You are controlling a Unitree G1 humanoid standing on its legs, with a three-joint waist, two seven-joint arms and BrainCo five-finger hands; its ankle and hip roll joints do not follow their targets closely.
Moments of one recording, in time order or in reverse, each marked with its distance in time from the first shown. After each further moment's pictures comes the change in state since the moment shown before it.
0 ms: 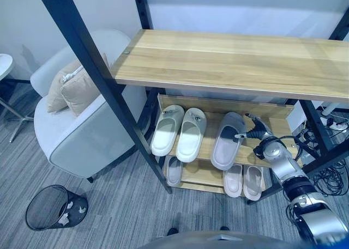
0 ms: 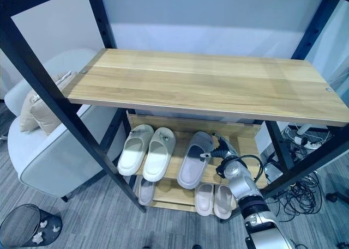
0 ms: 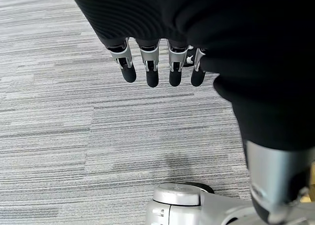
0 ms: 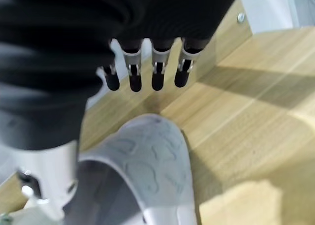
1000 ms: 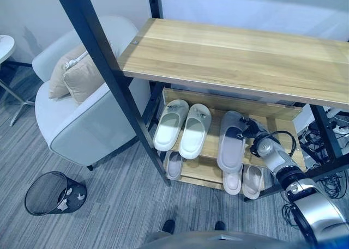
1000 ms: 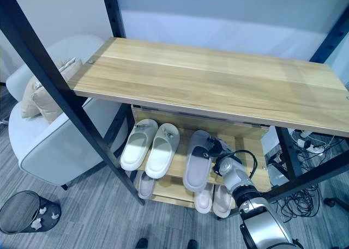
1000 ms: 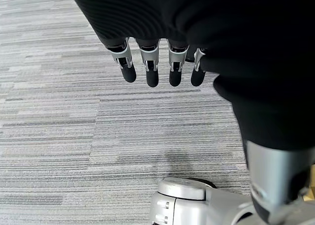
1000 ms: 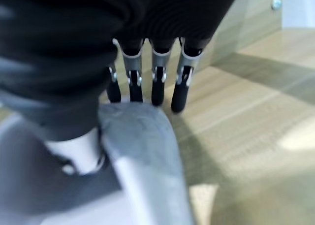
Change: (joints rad) left arm -0.009 0.019 0.019 0.001 -0.002 -0.034 -0.001; right arm -0.145 0.003 0.128 0.221 -0.097 0.006 -0.075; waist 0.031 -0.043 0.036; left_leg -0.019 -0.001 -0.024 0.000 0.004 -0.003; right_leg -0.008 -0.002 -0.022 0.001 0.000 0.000
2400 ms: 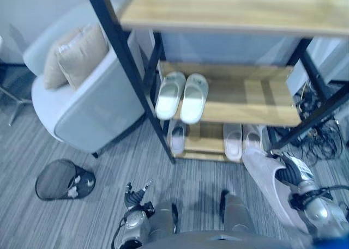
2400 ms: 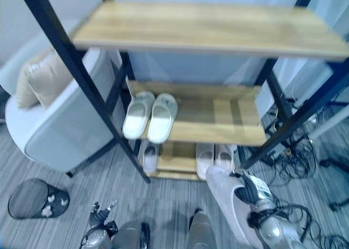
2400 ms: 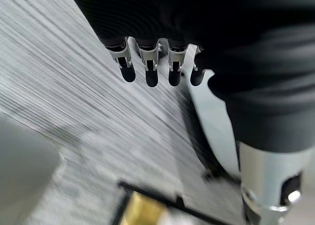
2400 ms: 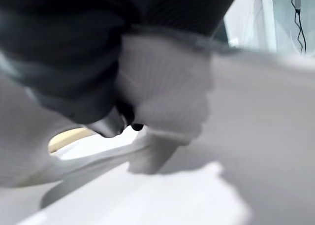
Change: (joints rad) left arm -0.206 -0.114 0.348 -0.373 -0.370 -0.232 -0.051; right arm 0.773 -0.315 -0.133 -0.841 0.036 -0.196 -0.125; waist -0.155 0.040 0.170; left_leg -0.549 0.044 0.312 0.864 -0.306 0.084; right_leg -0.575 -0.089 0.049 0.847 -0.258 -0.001
